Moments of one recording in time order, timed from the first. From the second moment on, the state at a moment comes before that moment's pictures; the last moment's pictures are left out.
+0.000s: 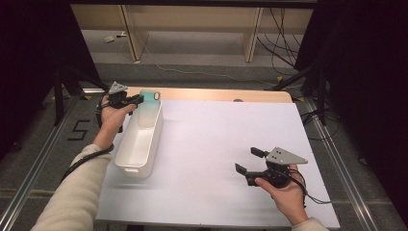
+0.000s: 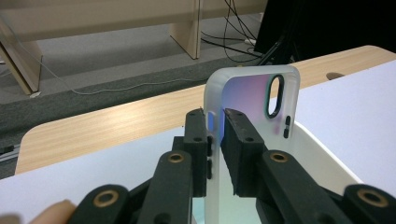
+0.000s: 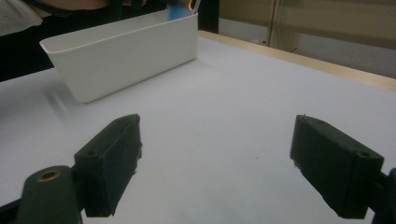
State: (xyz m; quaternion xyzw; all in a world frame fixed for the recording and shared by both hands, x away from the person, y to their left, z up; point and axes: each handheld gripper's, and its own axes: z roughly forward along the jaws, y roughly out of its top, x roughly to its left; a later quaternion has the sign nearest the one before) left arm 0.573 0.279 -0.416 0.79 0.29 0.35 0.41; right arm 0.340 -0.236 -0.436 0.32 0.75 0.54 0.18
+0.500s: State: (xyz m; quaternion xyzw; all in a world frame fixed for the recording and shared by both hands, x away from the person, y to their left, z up) left arm 0.569 0.284 -0.408 0.79 0.30 0.35 0.39; right arm 0.339 -0.238 -0.435 0.32 0.77 0.52 0.19
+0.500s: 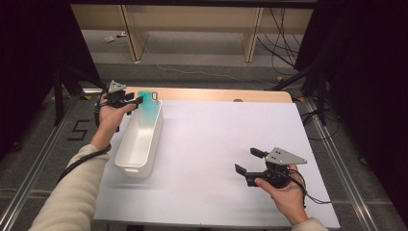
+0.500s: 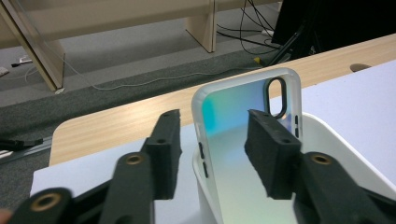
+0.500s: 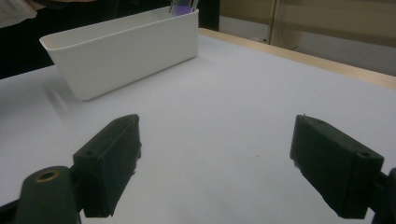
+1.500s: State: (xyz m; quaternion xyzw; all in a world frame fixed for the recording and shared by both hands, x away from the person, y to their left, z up) left arm 0.497 0.296 -0.384 0.78 0.31 0.35 0.41; right arm 0.339 -0.237 -0.434 0.32 0.76 0.53 0.19
